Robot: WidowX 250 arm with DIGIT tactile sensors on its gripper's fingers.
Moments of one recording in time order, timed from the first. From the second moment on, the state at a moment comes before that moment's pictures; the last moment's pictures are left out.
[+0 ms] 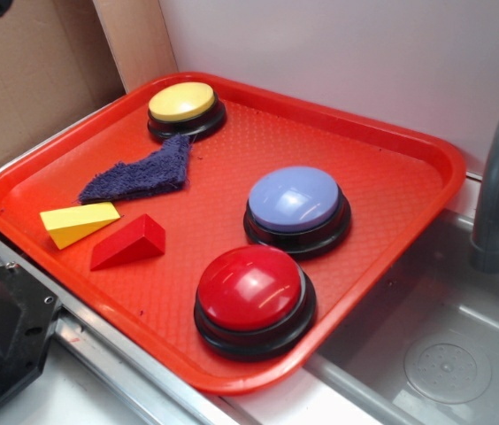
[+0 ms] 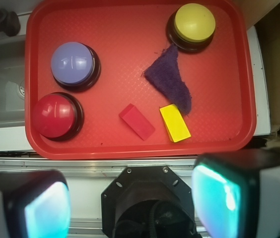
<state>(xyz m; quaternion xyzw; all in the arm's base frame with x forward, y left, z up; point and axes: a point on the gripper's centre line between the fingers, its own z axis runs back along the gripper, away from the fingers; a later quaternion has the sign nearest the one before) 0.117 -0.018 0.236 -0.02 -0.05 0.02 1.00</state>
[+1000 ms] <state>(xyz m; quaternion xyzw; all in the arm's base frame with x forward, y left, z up) 0.138 -0.015 0.176 0.04 -0.06 -0.10 0.99</state>
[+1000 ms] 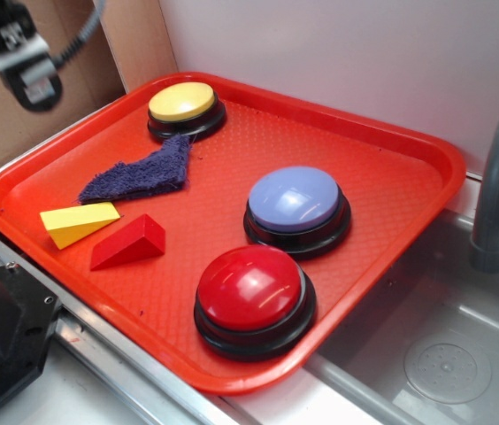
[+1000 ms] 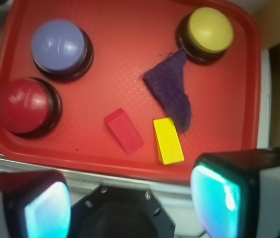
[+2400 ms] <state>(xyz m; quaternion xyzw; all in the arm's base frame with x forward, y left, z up) 0.164 -0.003 0.021 0.06 -0.05 -0.26 0.96</state>
